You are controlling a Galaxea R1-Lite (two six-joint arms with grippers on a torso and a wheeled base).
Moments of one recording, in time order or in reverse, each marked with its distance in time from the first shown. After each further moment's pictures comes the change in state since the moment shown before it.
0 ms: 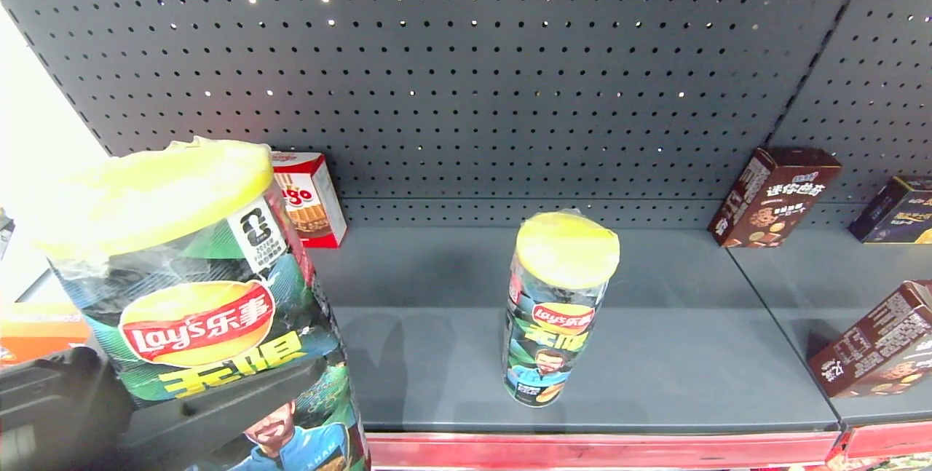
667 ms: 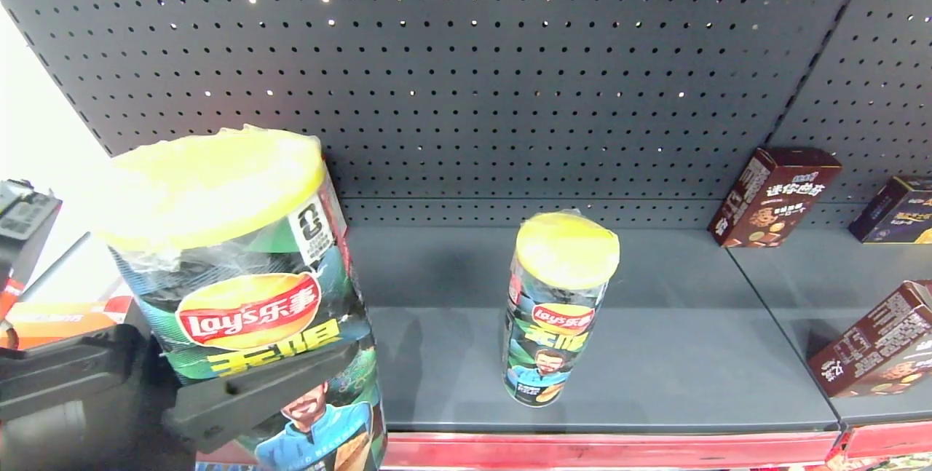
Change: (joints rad) left arm -0.021 0.071 -0.054 0.000 -0.002 0.101; right arm 0.000 0.000 0.001 0.050 -0.068 0.027
